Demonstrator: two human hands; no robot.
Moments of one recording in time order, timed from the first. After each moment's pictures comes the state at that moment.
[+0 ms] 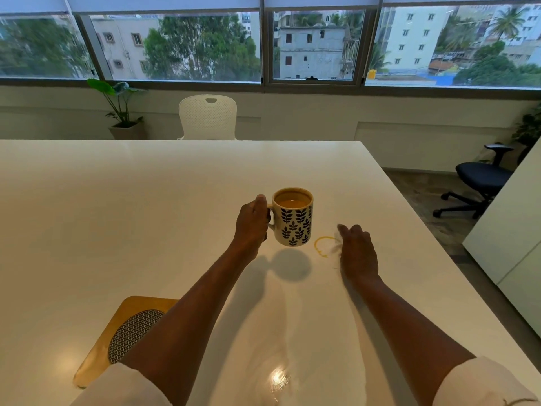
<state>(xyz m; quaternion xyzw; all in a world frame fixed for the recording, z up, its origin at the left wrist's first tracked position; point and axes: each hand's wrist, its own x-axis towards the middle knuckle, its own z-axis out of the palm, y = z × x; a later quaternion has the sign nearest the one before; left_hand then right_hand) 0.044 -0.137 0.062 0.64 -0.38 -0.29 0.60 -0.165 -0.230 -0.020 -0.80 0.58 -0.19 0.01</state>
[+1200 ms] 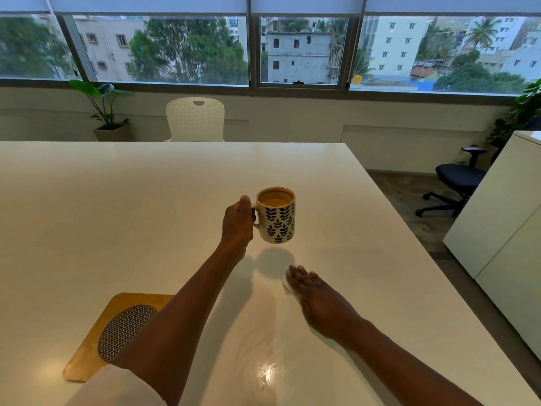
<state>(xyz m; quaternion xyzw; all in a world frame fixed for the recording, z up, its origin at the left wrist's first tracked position) 0.034 -0.123 0.064 0.65 -0.36 -0.28 0.62 -0.187 -0.123 -0.048 -0.94 0.29 -0.10 0.15</state>
